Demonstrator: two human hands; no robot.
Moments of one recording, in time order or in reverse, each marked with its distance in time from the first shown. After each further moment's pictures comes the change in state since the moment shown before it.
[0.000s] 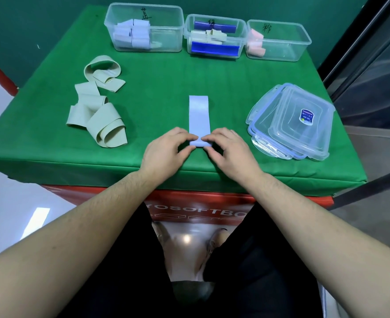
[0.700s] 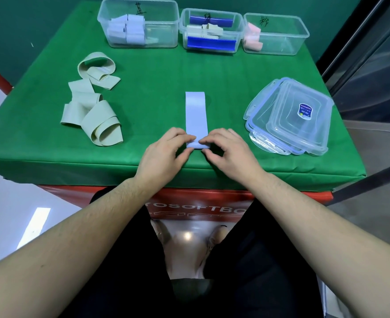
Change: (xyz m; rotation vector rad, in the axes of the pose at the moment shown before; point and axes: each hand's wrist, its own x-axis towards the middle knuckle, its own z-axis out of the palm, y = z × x) left_hand -0.015 0.006 0.003 -0.012 0.057 0.070; right_hand -0.008 0.004 -0.001 0.048 0.002 -0.055
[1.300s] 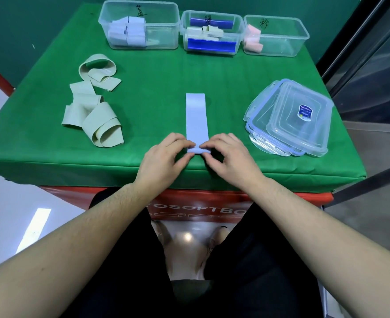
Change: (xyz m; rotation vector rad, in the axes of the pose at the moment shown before) left_hand -0.008 -0.001 0.001 -0.005 0.036 0.041; right_hand -0.008 -0.004 0.002 0.007 0.010 0.001
